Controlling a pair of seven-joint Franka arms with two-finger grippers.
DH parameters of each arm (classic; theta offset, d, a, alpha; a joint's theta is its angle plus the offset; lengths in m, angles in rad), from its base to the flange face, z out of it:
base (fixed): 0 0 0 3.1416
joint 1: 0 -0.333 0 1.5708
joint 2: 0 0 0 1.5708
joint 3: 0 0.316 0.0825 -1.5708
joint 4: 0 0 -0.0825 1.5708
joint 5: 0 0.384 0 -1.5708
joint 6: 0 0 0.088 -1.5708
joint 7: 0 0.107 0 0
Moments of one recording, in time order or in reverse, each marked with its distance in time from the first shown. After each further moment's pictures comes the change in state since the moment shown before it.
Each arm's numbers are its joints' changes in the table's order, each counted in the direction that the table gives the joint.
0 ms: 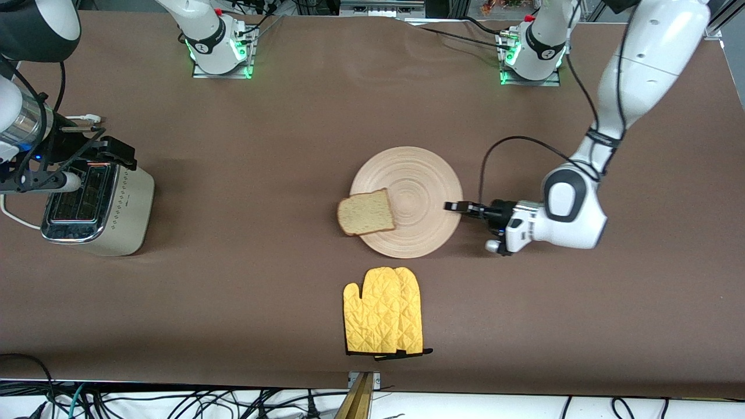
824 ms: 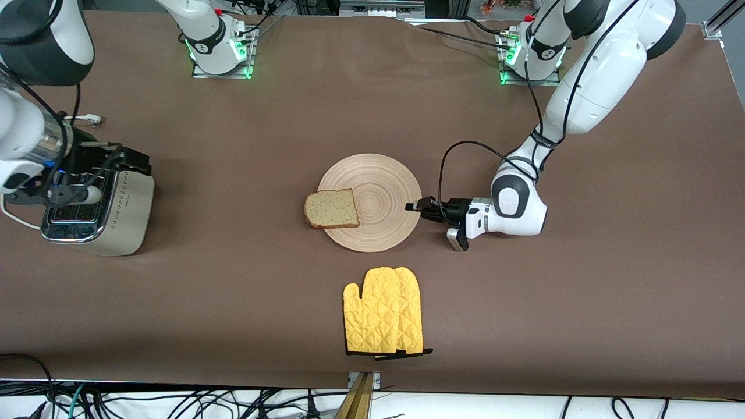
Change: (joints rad) left arm 0.105 0.159 0.016 0.007 -0.332 -0.121 0.510; right arm -0.005 0.067 0.003 0.017 0.095 0.005 0.001
